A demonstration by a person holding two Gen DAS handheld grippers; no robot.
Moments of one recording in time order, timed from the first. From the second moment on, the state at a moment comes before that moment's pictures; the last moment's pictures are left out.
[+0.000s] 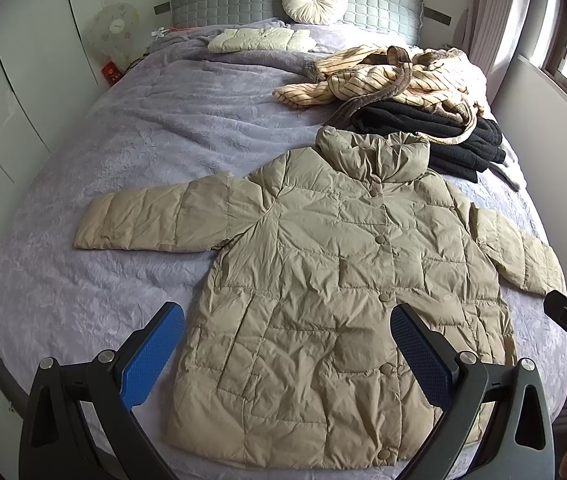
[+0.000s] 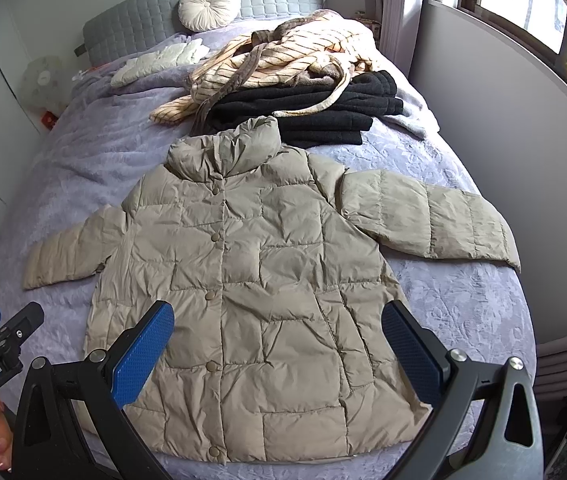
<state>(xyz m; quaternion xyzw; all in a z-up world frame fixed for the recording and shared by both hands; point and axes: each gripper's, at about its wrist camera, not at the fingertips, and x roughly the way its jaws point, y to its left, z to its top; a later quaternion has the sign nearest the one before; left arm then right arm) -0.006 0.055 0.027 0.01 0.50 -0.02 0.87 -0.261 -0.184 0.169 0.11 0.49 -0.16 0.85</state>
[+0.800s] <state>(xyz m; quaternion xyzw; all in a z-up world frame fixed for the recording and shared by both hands) 0.024 0.123 -0.042 -0.05 0.55 -0.01 0.83 -0.230 -0.124 0.120 0.11 0.56 -0.10 0.81</state>
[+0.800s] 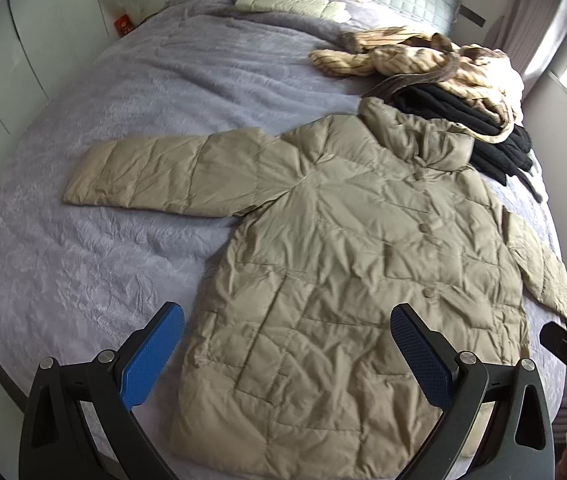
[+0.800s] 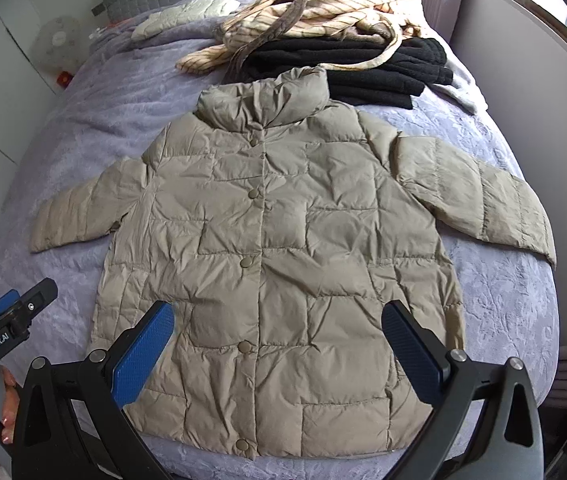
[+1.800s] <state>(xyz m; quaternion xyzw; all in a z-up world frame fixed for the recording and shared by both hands) 0.220 0.401 -0.232 -0.32 0.46 0.12 0.82 -0.095 -0.017 -0.017 0.11 0.61 0.03 0.78</state>
